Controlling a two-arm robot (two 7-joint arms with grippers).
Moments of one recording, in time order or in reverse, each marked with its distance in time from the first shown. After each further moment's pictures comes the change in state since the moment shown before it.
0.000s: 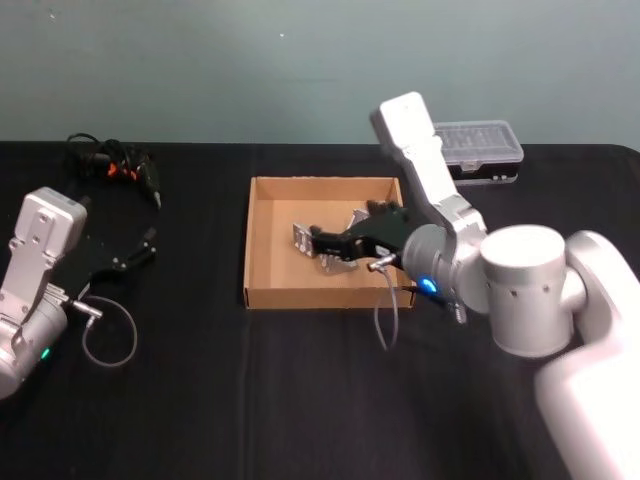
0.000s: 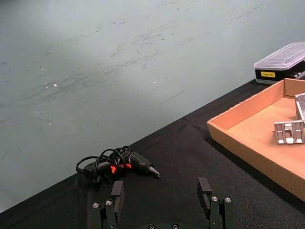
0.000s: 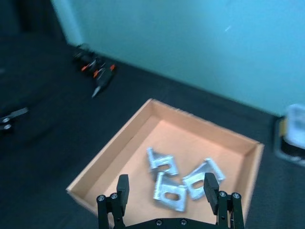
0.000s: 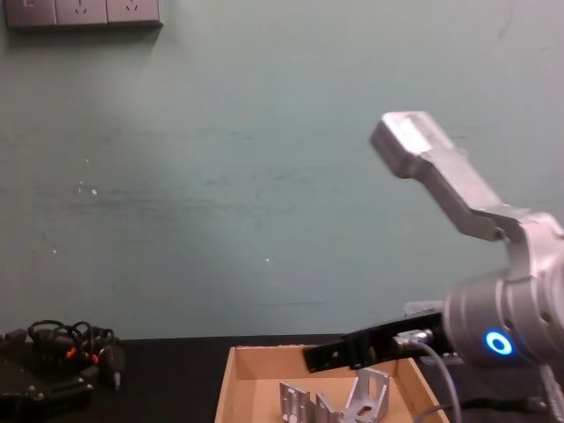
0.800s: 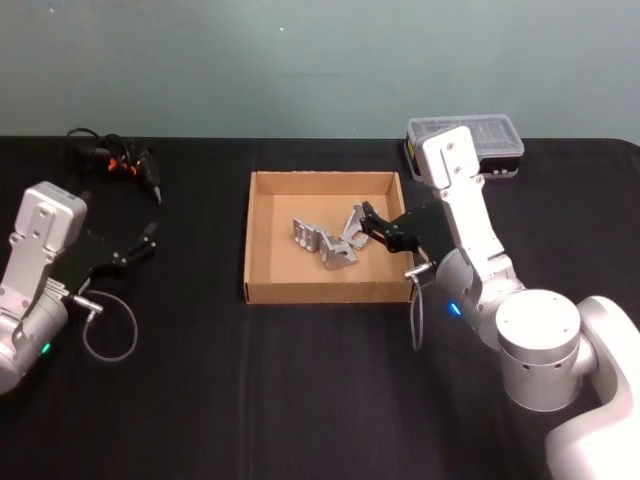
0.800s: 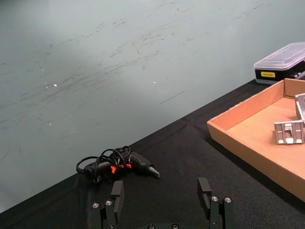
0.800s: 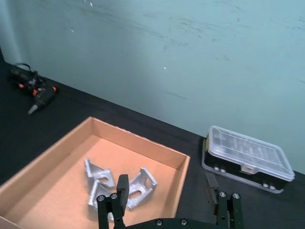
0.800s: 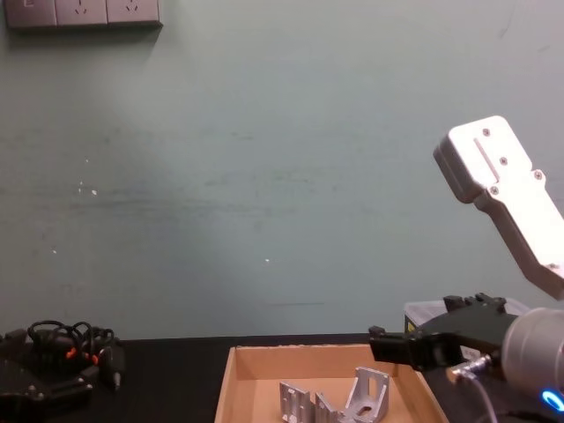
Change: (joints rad) left arm 0.000 0.000 0.000 0.000 0.000 0.000 0.000; right arm -0.143 -0.006 0.051 -0.016 -0.156 -0.342 -0.189
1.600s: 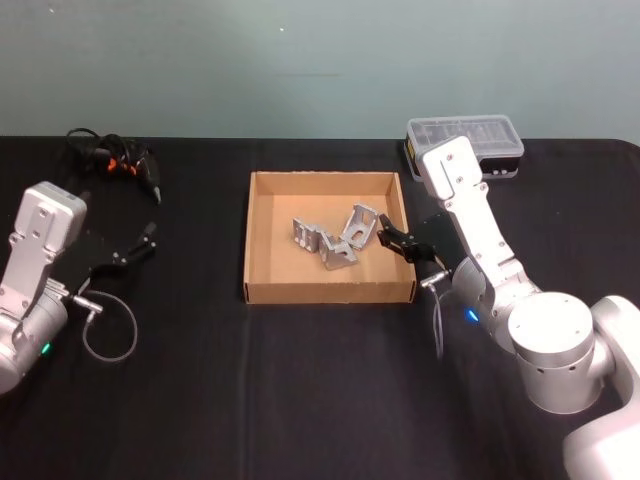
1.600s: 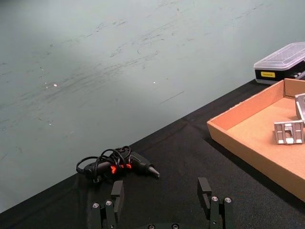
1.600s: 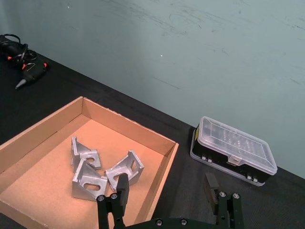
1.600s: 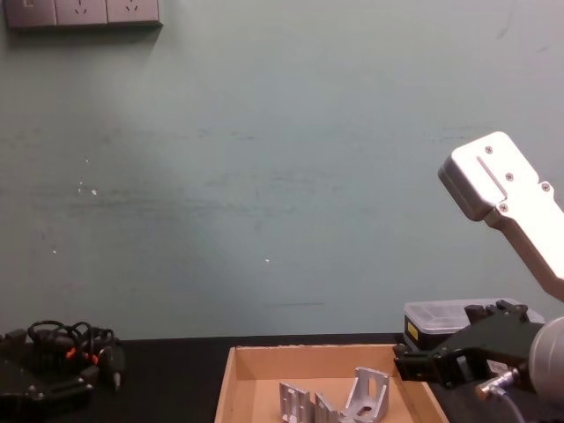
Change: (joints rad) left arm 0.000 0.000 0.000 0.000 0.000 0.000 0.000; right arm -0.010 0.039 0.004 -0.021 -0.075 0.041 0.030
